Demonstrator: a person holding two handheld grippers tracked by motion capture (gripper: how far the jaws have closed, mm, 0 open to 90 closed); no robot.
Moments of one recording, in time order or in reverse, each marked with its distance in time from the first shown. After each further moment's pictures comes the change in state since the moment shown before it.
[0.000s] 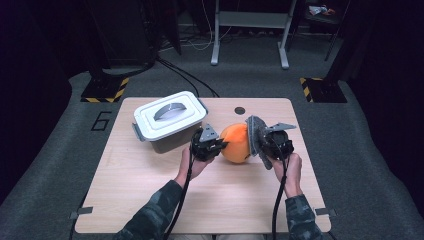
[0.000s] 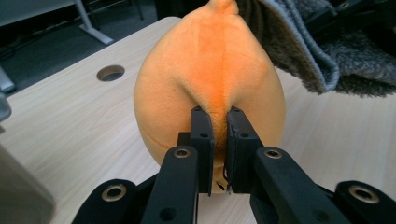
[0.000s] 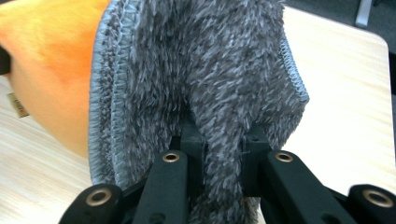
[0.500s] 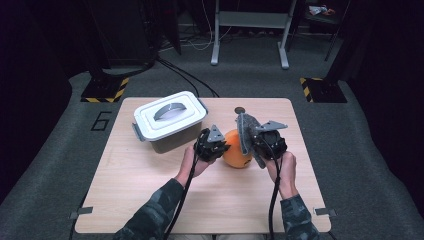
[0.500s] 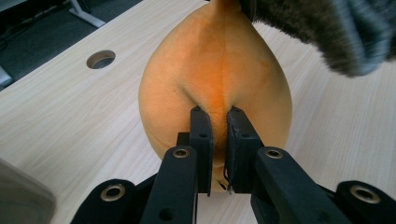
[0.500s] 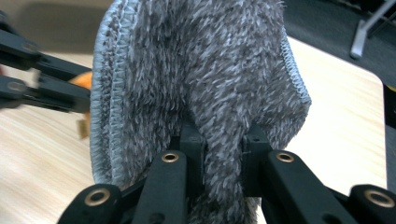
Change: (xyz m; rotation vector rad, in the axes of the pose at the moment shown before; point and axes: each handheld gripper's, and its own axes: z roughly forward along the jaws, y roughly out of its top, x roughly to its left) left arm -0.003 0.002 0.012 0.097 0.001 0.066; right arm 0.031 0.017 -0.020 -0.054 0.008 -0.090
